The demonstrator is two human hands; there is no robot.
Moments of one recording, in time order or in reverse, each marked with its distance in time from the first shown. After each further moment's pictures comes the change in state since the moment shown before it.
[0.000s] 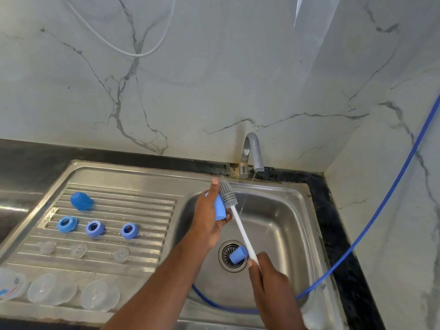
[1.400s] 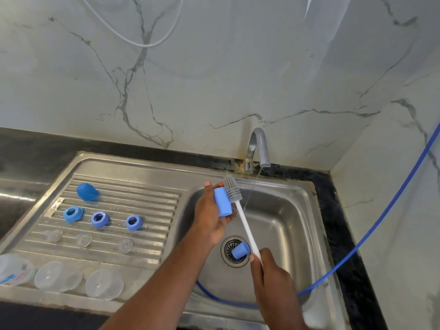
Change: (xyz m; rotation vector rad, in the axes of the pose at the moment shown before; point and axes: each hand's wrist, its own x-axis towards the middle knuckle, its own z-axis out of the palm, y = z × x) left_hand 0.002 -0.009 -0.008 -0.129 0.061 -0.070; right_hand -0.004 -0.009 0.001 -0.064 0.029 0.036
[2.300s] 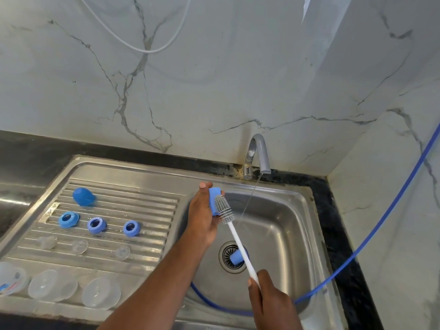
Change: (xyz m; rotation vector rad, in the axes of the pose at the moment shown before) left_hand 0.007 0.013 -0.009 0.010 0.020 0.113; right_hand -0.013 0.005 0.009 -0.123 -0.060 0.044
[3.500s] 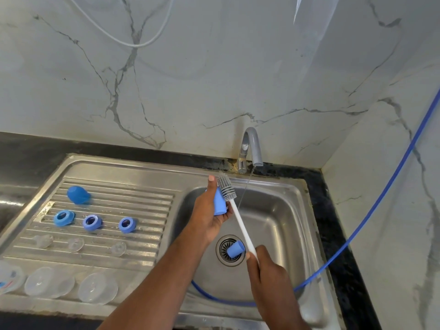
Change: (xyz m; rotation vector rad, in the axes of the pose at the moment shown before) left_hand -0.010 -0.008 0.017 0.011 -0.053 -0.149; right_hand 0.013 0.000 -0.015 0.142 0.009 -0.051
